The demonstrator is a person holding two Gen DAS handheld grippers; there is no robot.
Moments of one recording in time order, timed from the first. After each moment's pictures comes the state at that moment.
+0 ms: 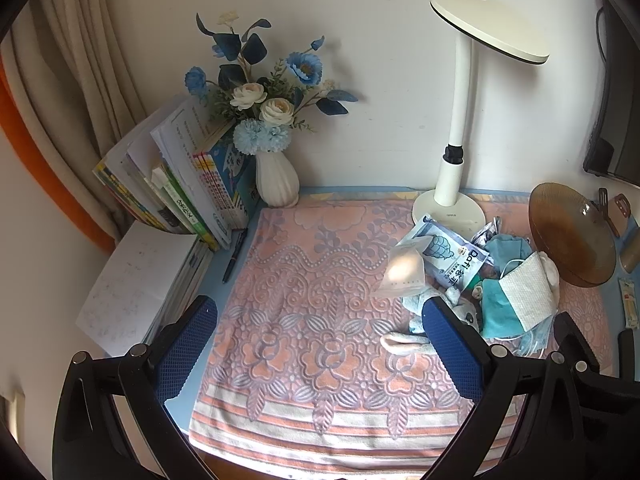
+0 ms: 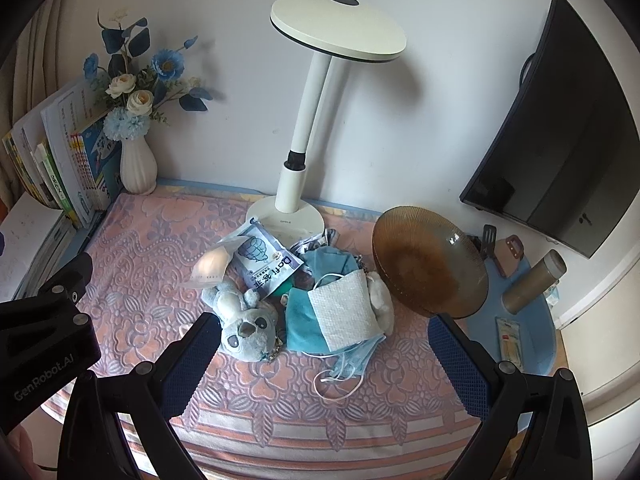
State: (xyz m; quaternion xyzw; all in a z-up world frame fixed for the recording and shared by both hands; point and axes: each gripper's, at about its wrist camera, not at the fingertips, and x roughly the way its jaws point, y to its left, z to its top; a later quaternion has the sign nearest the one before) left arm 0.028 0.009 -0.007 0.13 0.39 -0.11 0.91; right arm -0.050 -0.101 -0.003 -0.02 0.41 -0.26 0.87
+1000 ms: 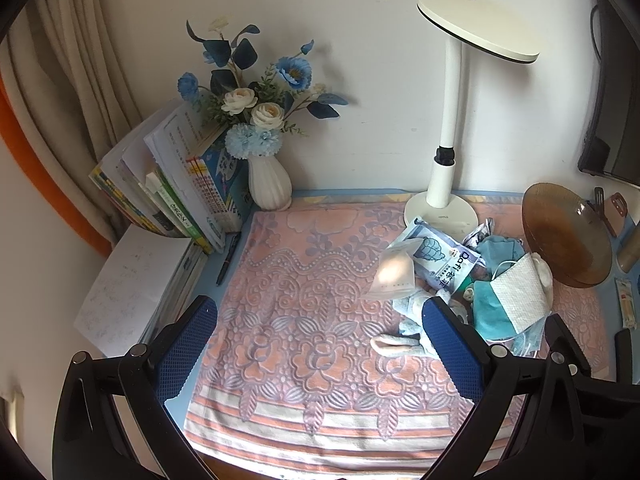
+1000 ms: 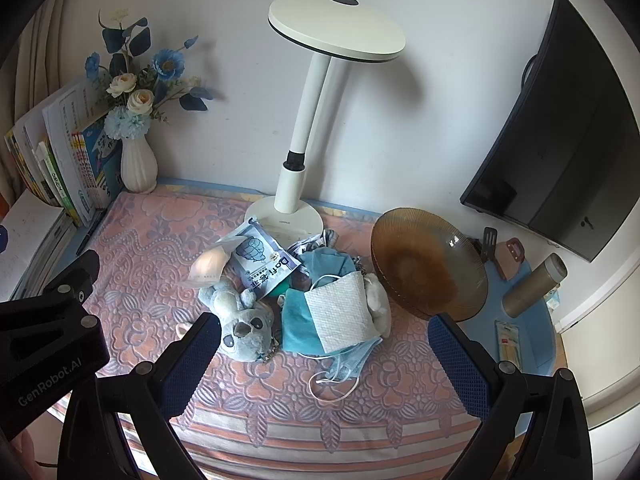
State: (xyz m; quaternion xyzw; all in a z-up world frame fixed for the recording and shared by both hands) left arm 0.024 0.000 -0.005 0.14 0.38 -0.12 0.91; right arm -0.050 -0.105 -0.001 -0.02 0.41 -0.25 0.87
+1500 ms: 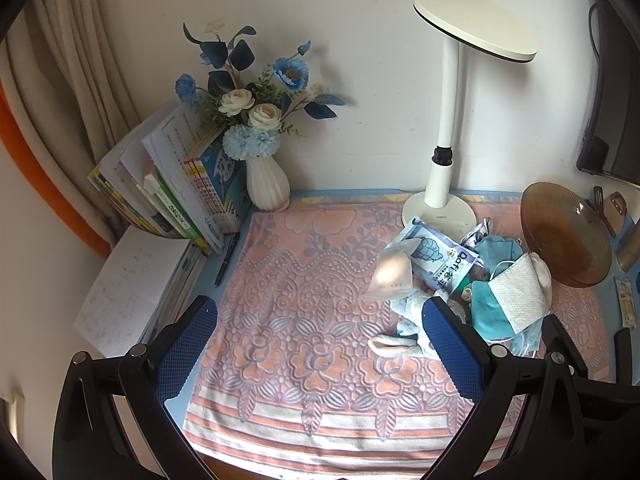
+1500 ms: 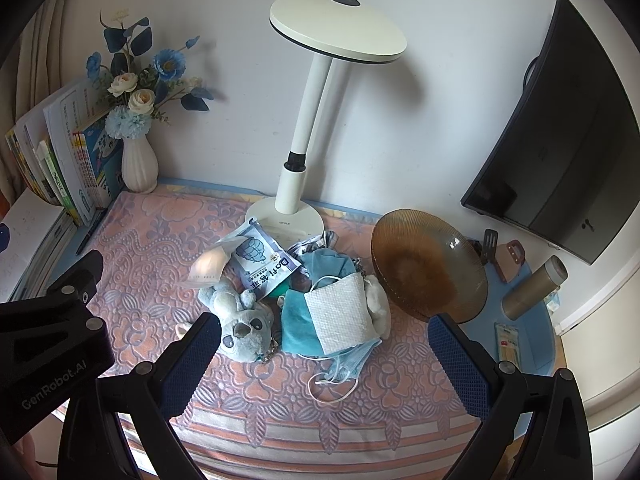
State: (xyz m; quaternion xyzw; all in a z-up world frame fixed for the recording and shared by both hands) left arm 0.023 -0.001 -0.005 0.14 0.38 -0.12 0.91; right arm -0.049 -0.104 -0.002 -0.02 0.41 -0.25 0.87
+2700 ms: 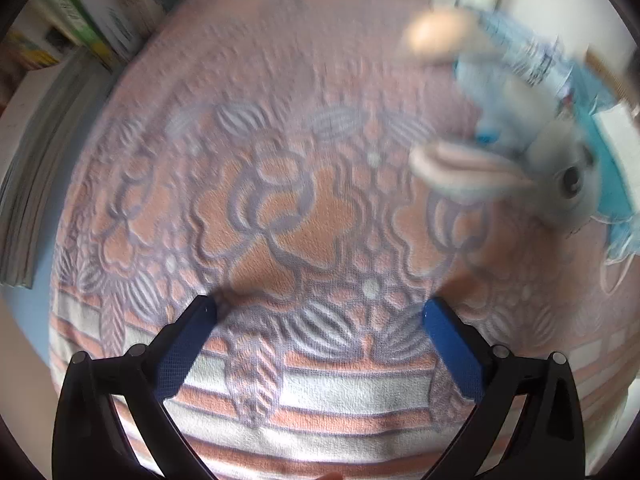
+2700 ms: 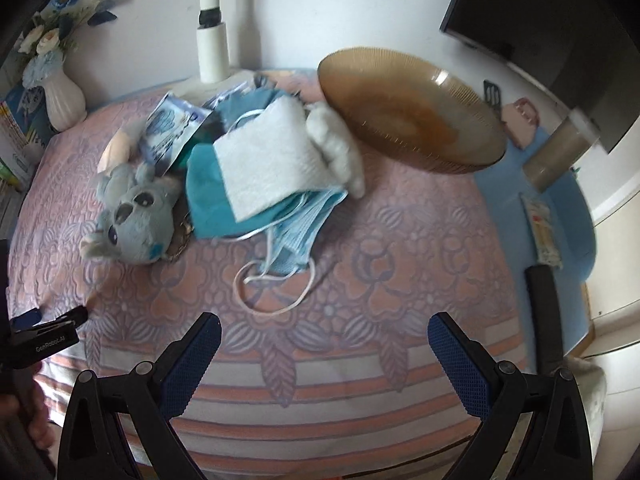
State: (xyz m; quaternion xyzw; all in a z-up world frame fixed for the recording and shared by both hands) left arm 0.073 0.028 -0.243 0.11 0.59 -0.14 0.79; right arm -0.091 -0.210 -0.151 0.10 0.53 -0.27 0.80
